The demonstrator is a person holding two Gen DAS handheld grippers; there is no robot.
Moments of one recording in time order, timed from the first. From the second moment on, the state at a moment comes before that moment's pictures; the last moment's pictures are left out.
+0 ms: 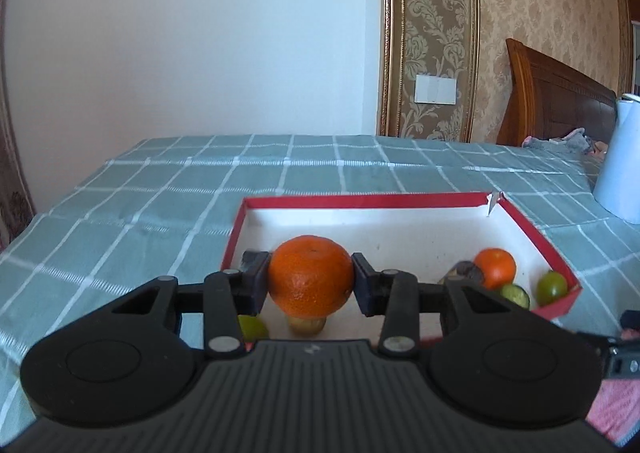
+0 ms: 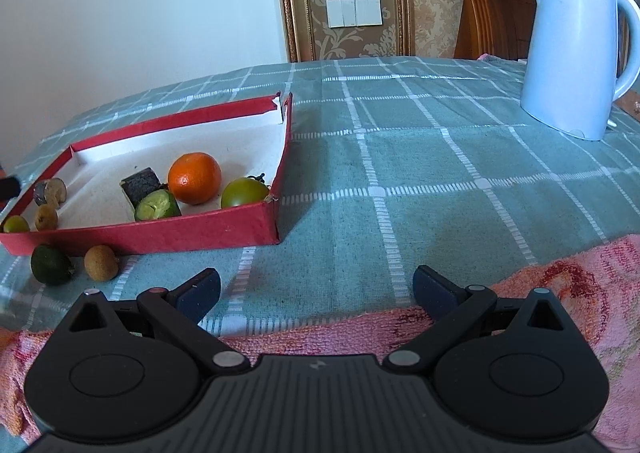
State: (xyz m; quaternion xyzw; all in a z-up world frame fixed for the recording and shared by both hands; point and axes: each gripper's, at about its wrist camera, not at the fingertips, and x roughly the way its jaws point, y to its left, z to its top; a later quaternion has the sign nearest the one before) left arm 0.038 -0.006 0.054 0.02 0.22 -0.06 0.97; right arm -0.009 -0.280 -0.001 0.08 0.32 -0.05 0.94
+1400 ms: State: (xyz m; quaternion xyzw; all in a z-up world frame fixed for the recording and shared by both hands) left arm 0.014 0.009 0.040 0.03 0.27 0.00 0.96; right arm -0.011 -0.281 -0.001 0.08 0.32 -0.04 0.94
